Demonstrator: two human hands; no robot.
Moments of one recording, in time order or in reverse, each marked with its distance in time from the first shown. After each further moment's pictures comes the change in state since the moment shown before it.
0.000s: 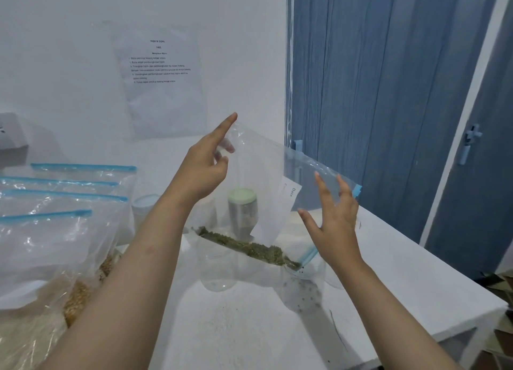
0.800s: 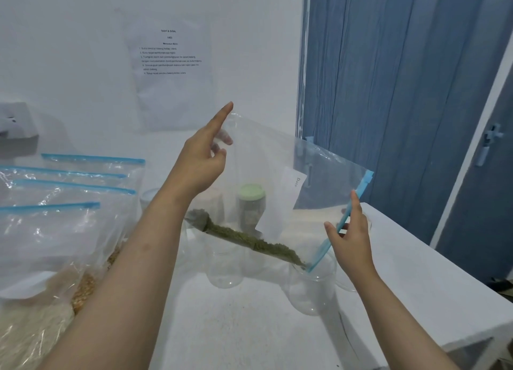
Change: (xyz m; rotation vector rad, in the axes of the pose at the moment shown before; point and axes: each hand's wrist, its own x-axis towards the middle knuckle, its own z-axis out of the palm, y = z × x) left_hand -0.001 -0.011 -0.014 -0.025 0.053 -0.049; right_hand -0.011 0.038 0.024 0.414 -0.065 0.387
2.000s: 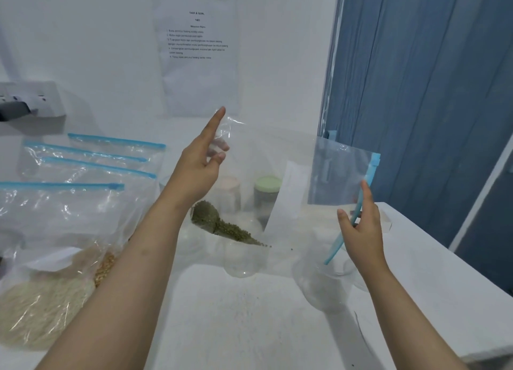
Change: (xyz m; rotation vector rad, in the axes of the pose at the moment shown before) left_hand -0.028 -0.047 -0.019 -0.030 0.065 -0.097; right_hand 0.001 -0.015 0.020 0.008 -0.034 -0.118
